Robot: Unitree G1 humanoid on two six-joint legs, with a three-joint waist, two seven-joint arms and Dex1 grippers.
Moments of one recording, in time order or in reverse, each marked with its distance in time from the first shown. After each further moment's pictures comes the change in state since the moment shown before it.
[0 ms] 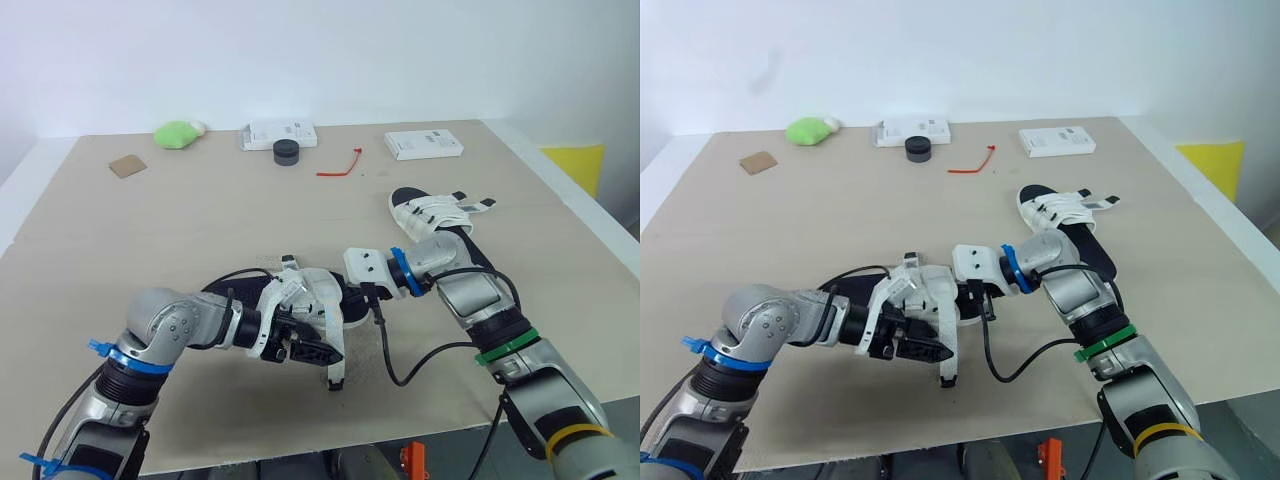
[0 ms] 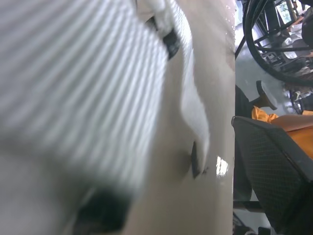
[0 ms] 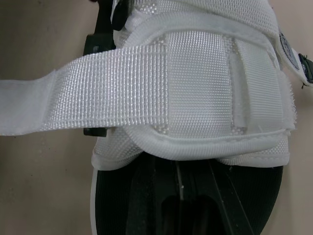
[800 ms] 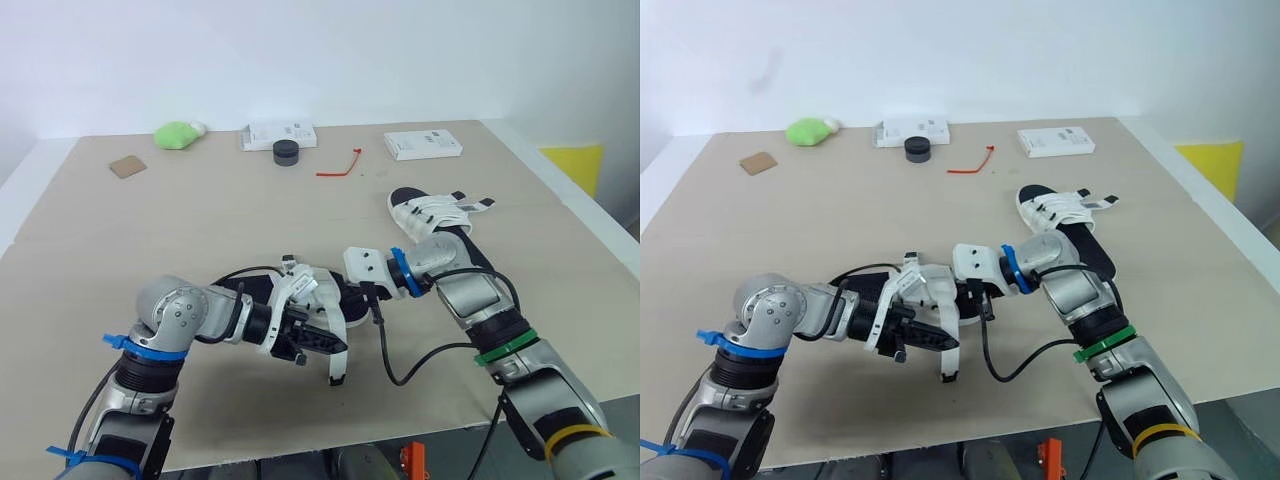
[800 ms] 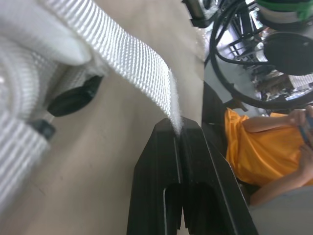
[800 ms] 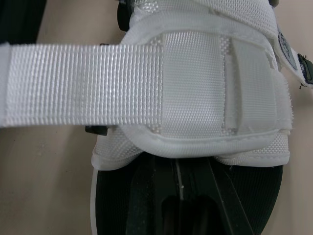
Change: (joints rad) left arm -0.061 -0.092 0.124 0.017 -0.065 0.202 0.028; right arm -0.002 0.010 -0.005 0.013 0.000 -0.001 -0.003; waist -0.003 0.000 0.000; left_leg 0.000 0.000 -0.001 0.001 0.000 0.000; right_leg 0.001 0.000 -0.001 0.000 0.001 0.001
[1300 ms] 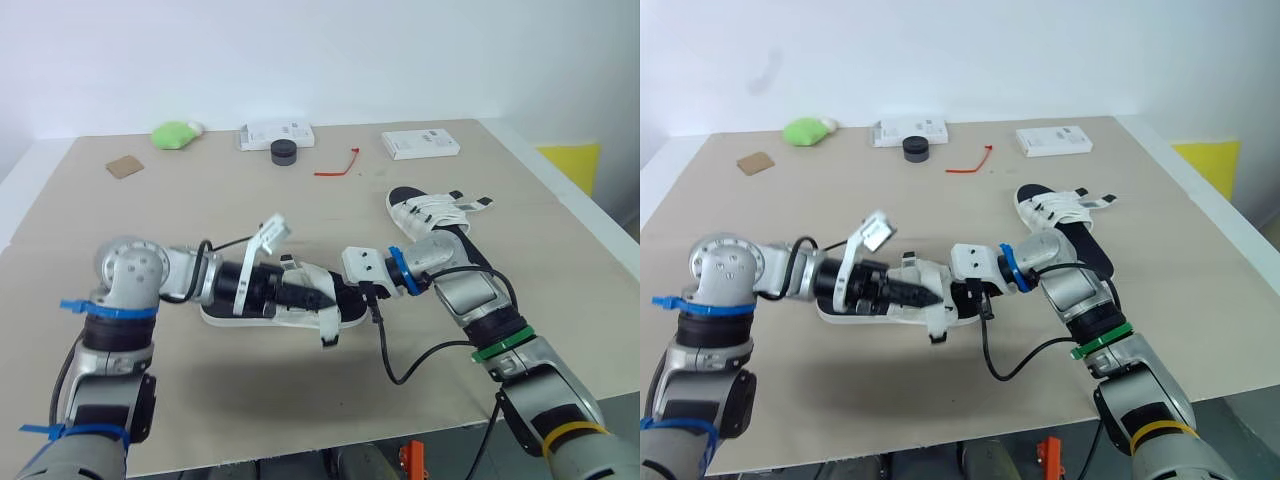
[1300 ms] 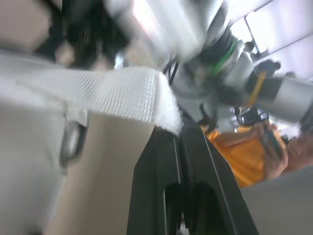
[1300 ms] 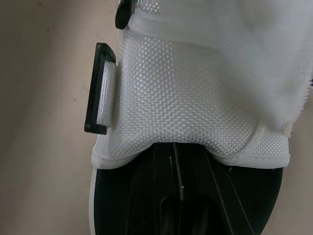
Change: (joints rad) left arm -0.231 0.072 0.160 0.233 -0.198 0.023 -0.031; right arm -0.018 0.005 0.007 0.031 0.000 -0.034 0.007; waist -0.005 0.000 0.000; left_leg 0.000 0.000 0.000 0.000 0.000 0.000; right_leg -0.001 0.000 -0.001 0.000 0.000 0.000
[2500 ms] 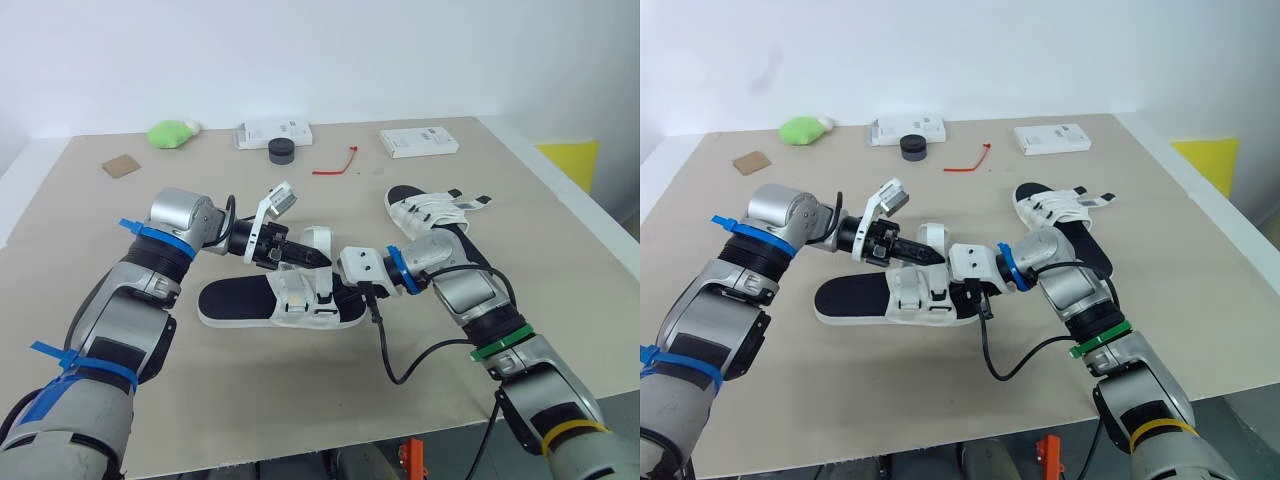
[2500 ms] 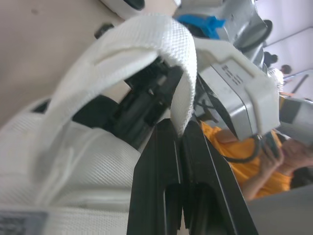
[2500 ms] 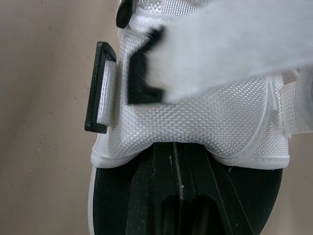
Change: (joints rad) left arm -0.324 0.046 -0.432 0.619 0.569 -0.356 -0.730; right arm -0.004 0.001 0.006 -0.004 0.001 -0.005 0.000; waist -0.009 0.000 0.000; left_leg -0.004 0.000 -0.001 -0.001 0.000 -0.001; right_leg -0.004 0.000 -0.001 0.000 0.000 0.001
